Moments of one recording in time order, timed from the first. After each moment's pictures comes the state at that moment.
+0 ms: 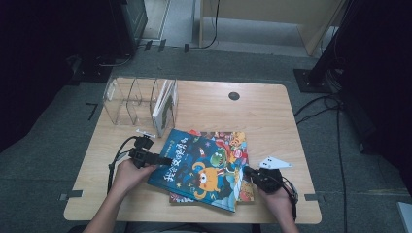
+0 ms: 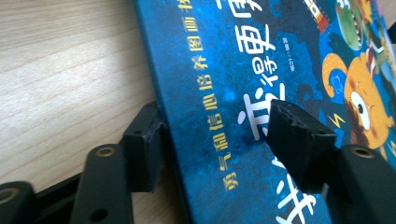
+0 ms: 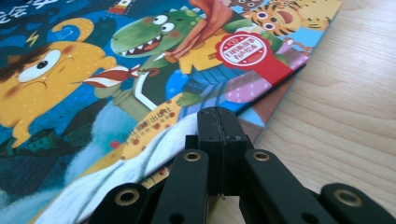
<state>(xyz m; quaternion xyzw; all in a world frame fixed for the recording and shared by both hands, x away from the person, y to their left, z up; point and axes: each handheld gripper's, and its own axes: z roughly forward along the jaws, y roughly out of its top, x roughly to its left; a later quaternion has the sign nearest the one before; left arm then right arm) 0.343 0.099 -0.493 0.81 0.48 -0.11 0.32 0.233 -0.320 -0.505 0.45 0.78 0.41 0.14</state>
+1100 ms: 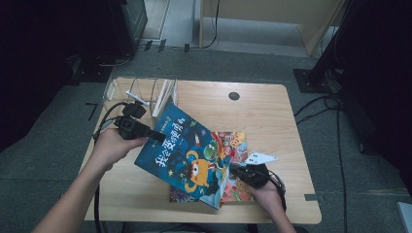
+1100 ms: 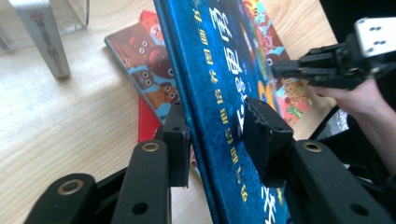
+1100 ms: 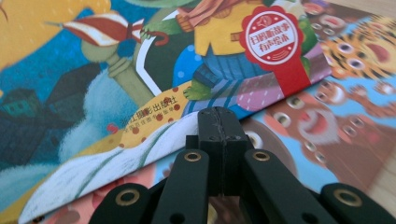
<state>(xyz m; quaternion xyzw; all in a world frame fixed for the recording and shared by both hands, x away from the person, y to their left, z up) 0.357 0.096 -0.335 0.83 0.45 -0.12 0.30 0.254 -0.288 -0.508 0.39 0.80 0.43 0.10</state>
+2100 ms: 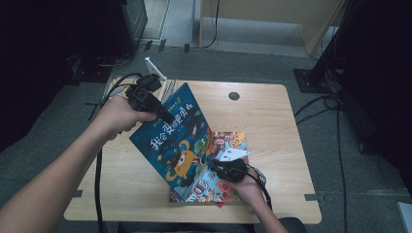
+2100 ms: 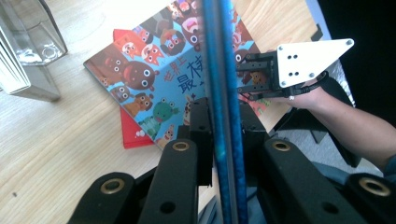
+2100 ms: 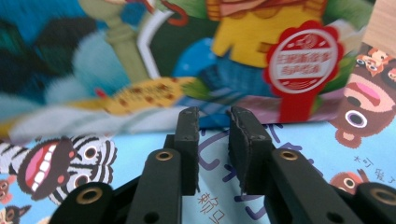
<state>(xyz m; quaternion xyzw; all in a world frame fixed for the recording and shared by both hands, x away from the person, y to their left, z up) 0.386 0.052 -0.262 0.87 0.41 -0.15 0.22 0.274 -0.225 -0.503 0.32 0.85 0.41 0.12</state>
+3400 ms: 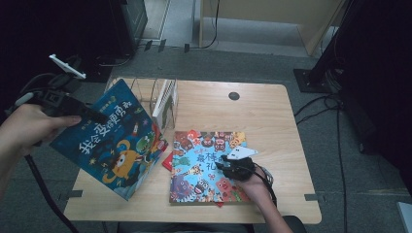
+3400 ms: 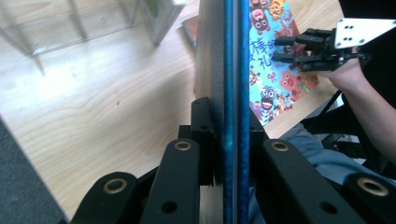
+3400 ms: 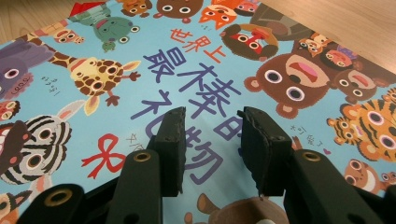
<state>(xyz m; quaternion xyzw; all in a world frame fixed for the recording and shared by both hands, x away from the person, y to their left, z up) 0.343 0.214 -0.233 0.82 0.51 -0.09 0.25 0.277 -0.247 -0.504 0.34 0.84 0.40 0.15</state>
